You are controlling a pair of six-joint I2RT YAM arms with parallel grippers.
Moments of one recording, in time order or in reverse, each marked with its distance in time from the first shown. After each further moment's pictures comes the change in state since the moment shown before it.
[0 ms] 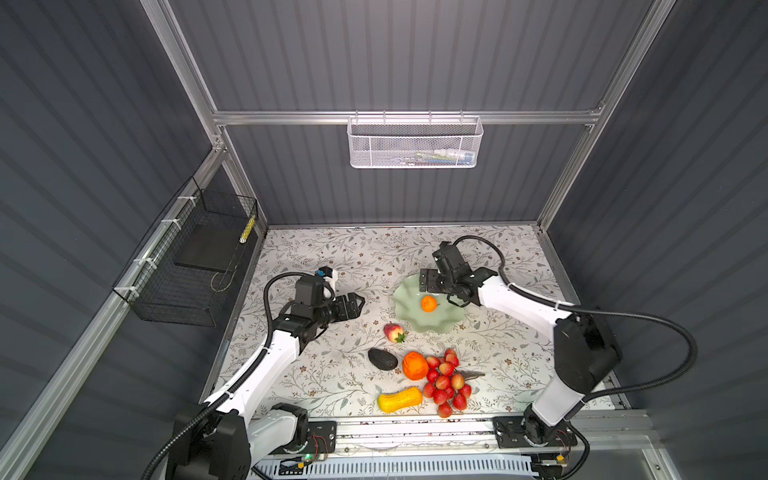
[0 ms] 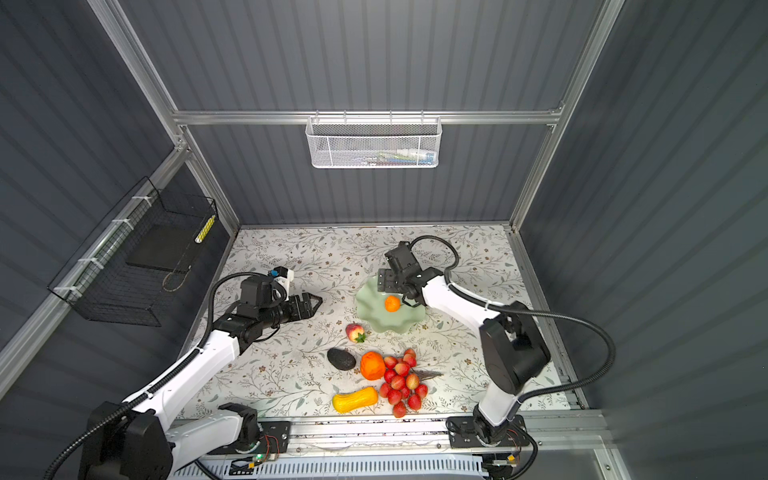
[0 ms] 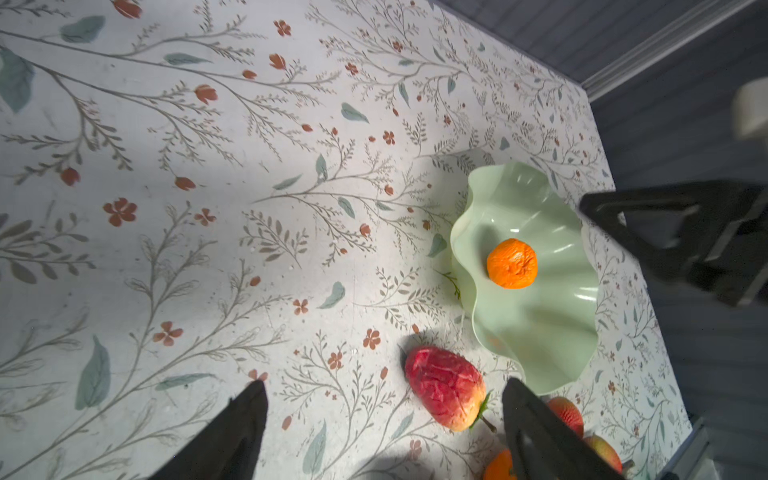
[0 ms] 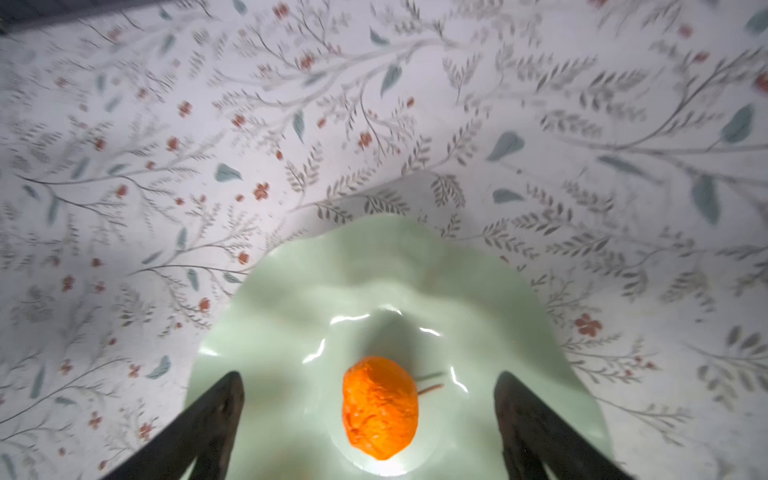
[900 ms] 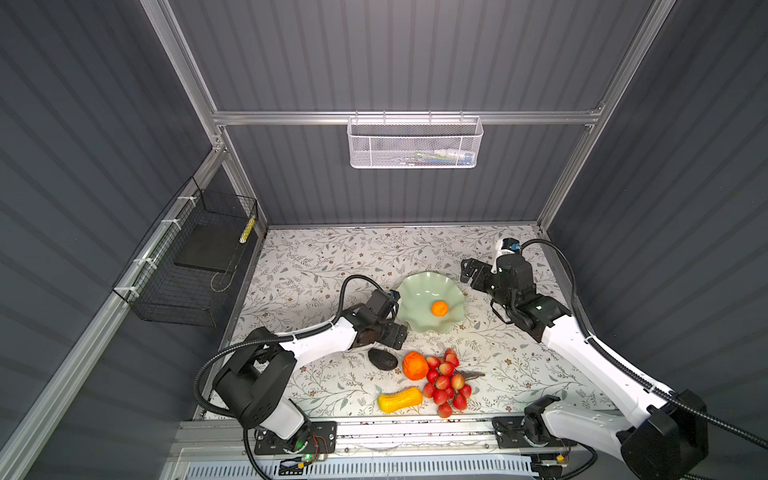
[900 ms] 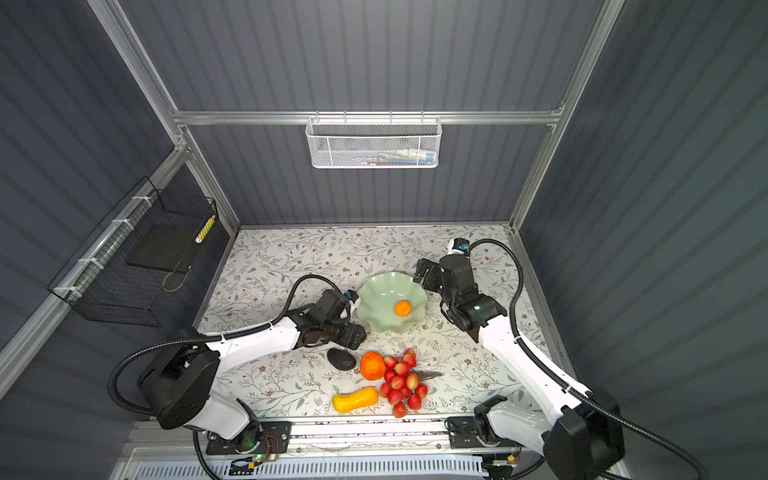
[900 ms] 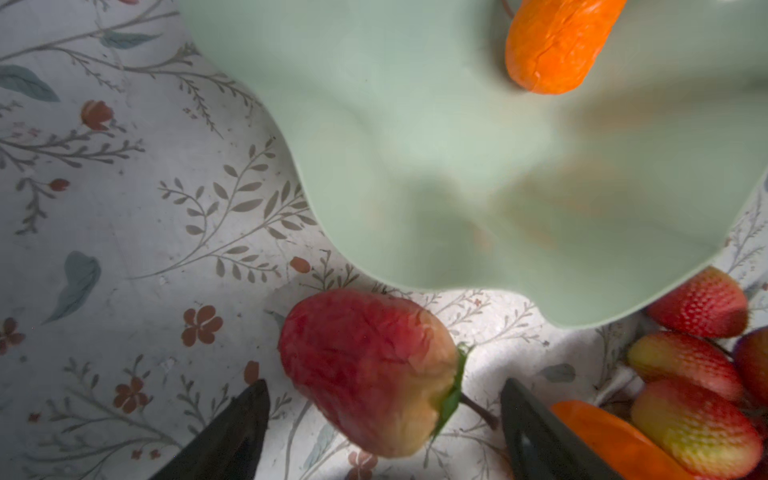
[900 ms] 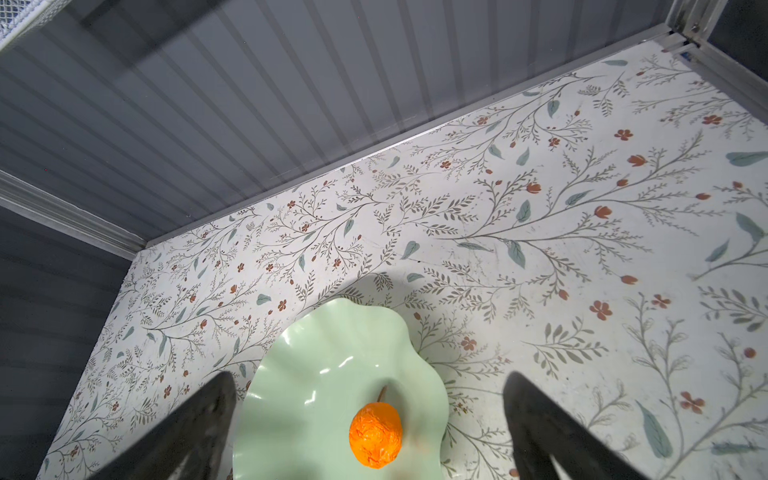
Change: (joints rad) left arm -0.438 0.433 0.138 -0.006 -0.208 0.138; right arm -0.162 -0.484 -0.313 0.132 0.038 0.065
